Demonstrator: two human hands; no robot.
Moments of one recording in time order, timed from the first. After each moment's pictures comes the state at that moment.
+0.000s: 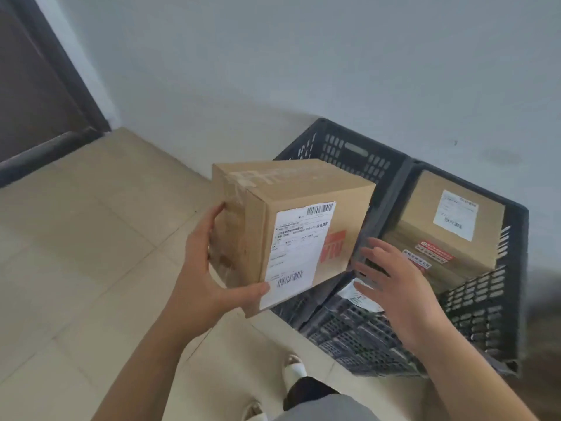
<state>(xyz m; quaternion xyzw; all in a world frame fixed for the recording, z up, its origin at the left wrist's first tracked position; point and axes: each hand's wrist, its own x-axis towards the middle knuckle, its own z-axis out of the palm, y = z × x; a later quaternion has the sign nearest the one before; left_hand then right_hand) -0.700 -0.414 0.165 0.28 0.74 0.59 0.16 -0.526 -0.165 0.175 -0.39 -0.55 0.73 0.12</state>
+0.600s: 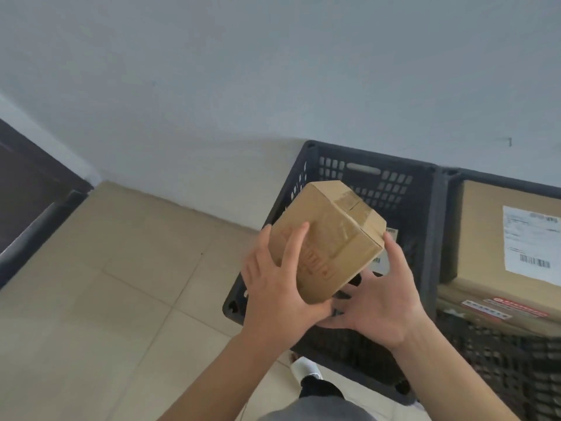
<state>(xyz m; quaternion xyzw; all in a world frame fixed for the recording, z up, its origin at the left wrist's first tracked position) -0.850 -0.176 0.135 0.42 0.87 0.26 0.04 -0.731 -0.043 0.121 -0.40 -0.12 0.91 0.04</state>
